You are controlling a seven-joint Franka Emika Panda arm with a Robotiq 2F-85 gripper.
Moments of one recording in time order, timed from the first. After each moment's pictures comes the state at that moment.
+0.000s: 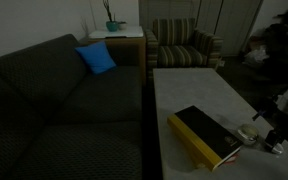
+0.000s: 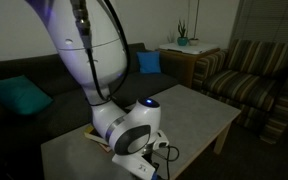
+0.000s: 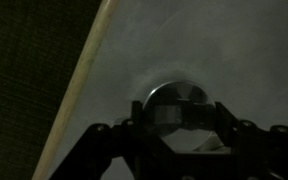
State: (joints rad) arm -0.30 1.39 0.08 -1.60 -0.20 2.87 -0.37
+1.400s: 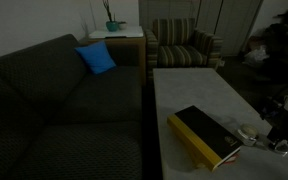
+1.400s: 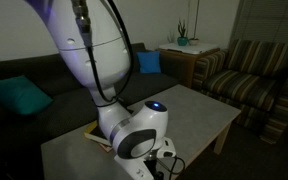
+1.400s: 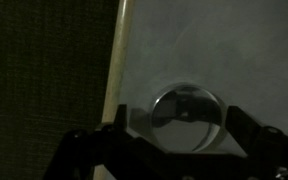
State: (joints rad) arm -0.29 1.39 0.03 -1.58 -0.09 2.83 -0.21
